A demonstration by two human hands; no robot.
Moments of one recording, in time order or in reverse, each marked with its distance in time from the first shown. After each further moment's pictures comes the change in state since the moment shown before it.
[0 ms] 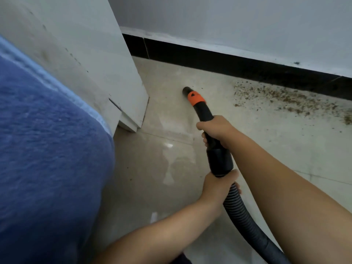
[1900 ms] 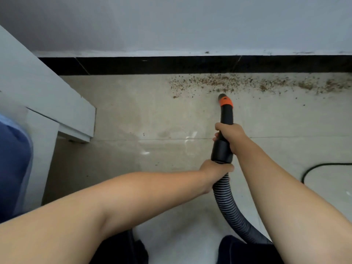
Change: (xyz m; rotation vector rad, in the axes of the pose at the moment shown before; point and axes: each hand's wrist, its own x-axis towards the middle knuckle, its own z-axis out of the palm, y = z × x) left_hand -0.014 -0.056 0.113 0.567 -0.118 -0.153; right_hand -0.070 0.131 -0.148 0.524 0.431 0.132
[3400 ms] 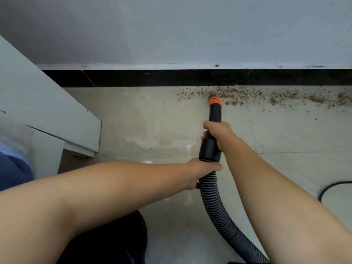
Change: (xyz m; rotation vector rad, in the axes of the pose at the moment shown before) left_hand 0.011 0.047 -0.077 0.090 -0.035 -0.042; right_hand 0.015 -0.044 0.073 0.000 -0.052 0.003
